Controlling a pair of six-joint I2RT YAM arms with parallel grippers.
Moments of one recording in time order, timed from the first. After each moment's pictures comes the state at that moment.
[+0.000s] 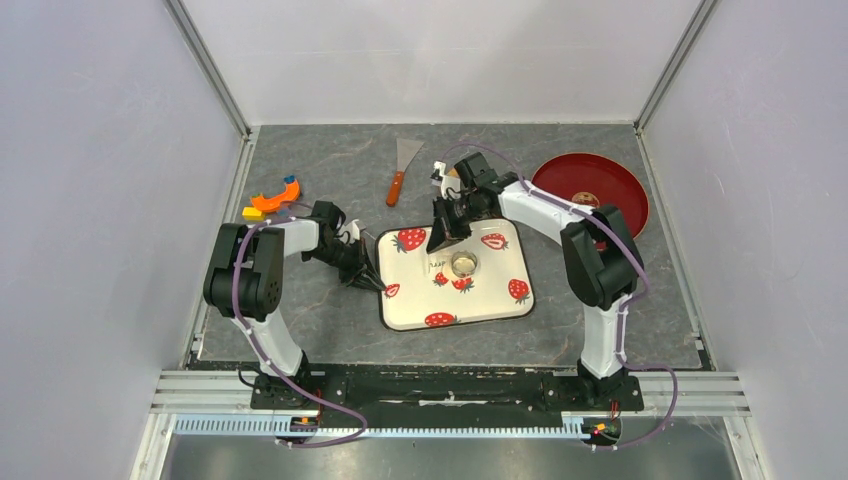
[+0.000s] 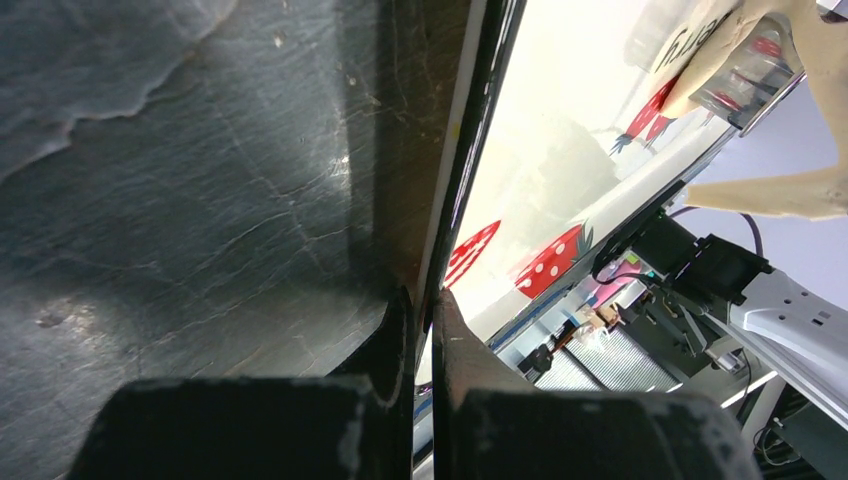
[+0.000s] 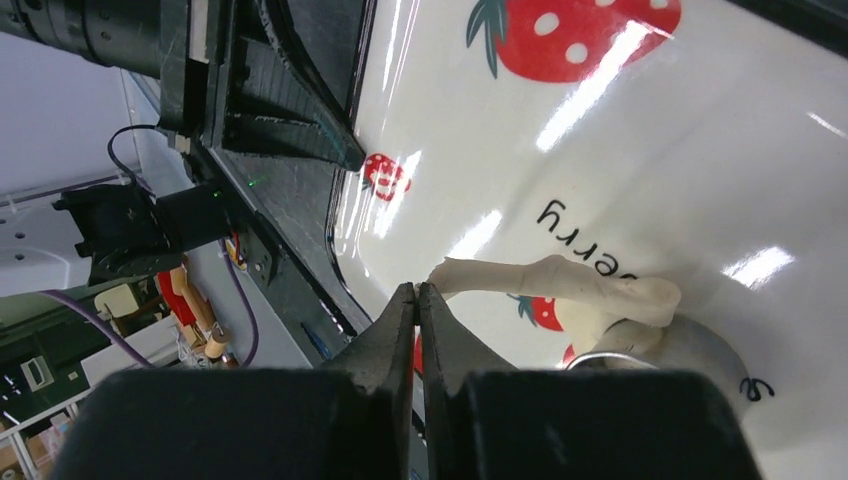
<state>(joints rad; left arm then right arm) -0.14 1.80 0.89 -0.54 0.71 -0.36 0.55 2.00 1.47 -0.53 -0.69 0.35</state>
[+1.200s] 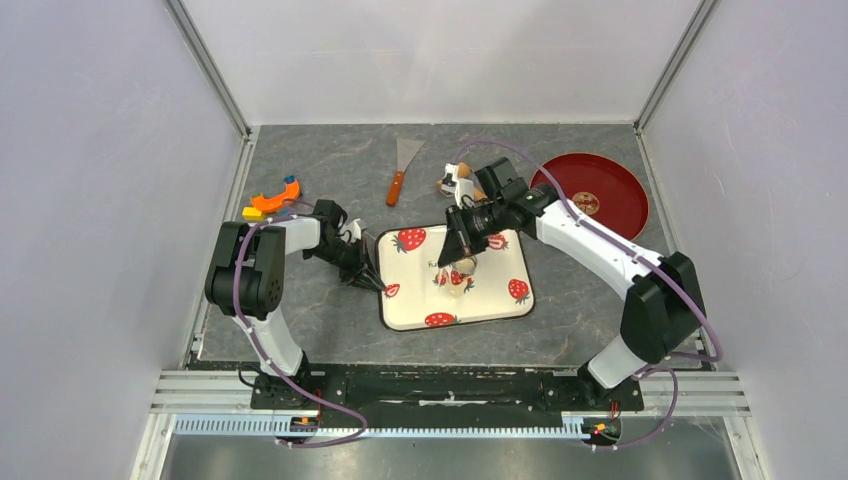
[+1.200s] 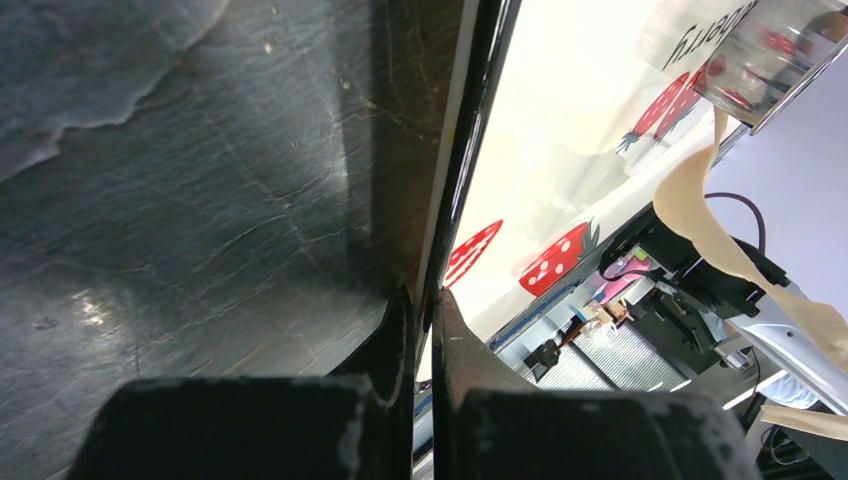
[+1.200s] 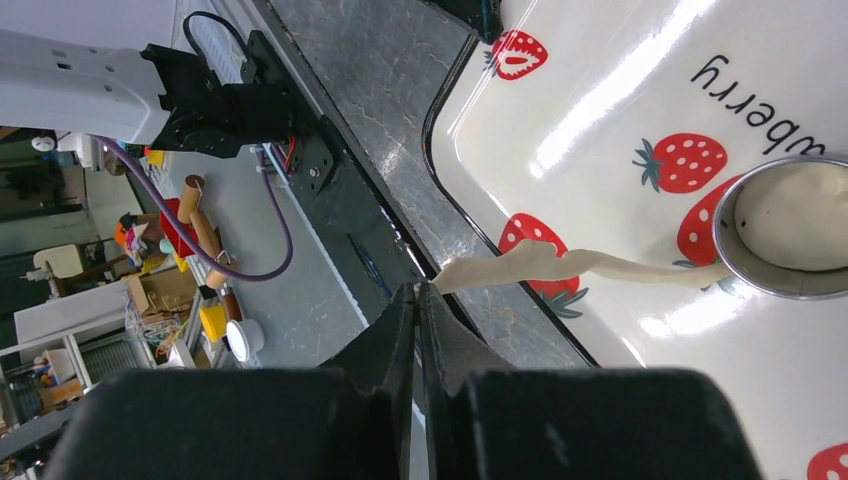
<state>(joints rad) -0.15 1.81 0.91 -0.58 0.70 -0.35 0.60 1.60 1.28 -0.63 -0.73 0.30</state>
